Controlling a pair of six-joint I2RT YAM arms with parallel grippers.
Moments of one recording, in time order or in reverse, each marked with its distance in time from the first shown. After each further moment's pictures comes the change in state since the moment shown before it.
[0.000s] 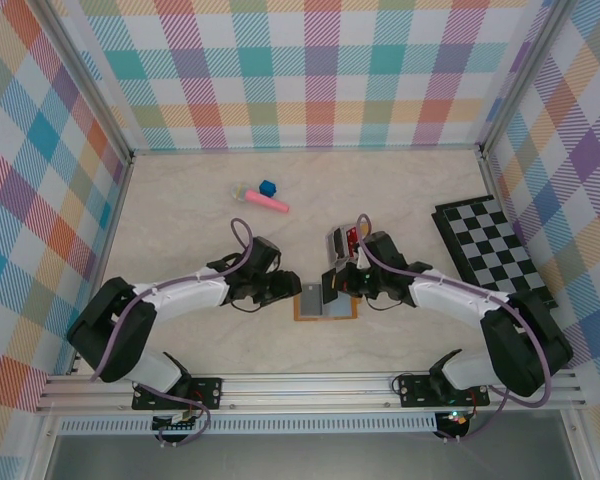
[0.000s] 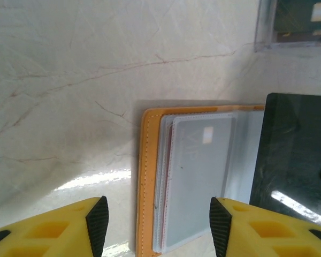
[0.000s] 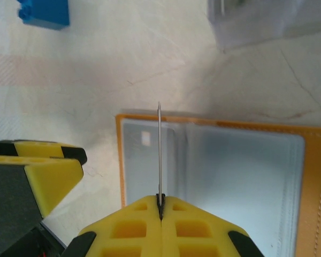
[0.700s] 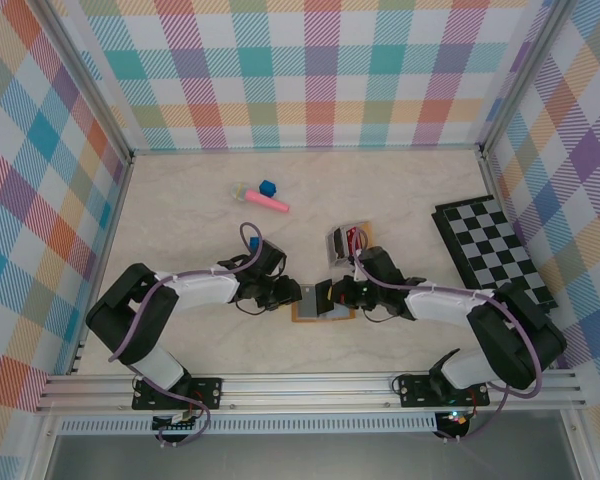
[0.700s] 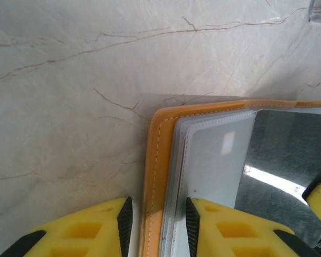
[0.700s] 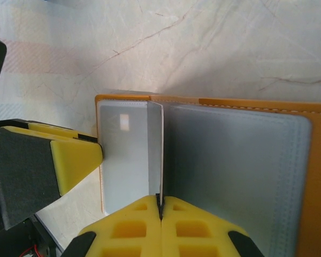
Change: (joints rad) left arm 0.000 0.115 0.007 0.043 0.070 -0.002; right arm 0.050 0.047 -0.138 0.239 -0.010 0.046
